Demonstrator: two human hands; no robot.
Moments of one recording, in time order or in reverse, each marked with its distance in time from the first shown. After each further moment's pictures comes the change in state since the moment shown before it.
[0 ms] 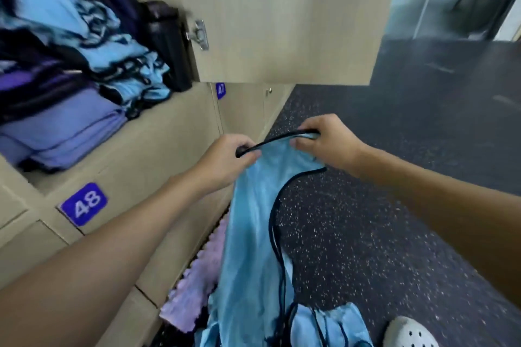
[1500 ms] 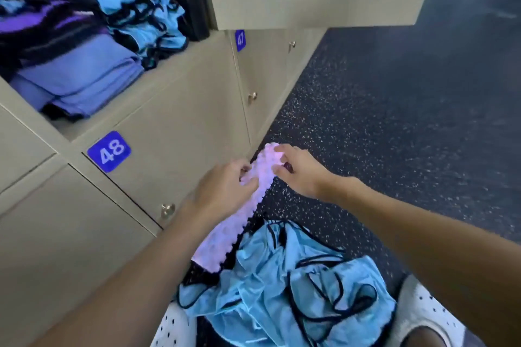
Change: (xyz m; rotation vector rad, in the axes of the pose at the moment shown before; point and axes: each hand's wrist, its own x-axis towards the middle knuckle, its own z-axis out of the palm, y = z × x) left_hand -0.098 -0.059 0.046 0.339 -0.012 -0.392; right_hand -0.030 0.056 0.148 -0.109 -0.291 0.035
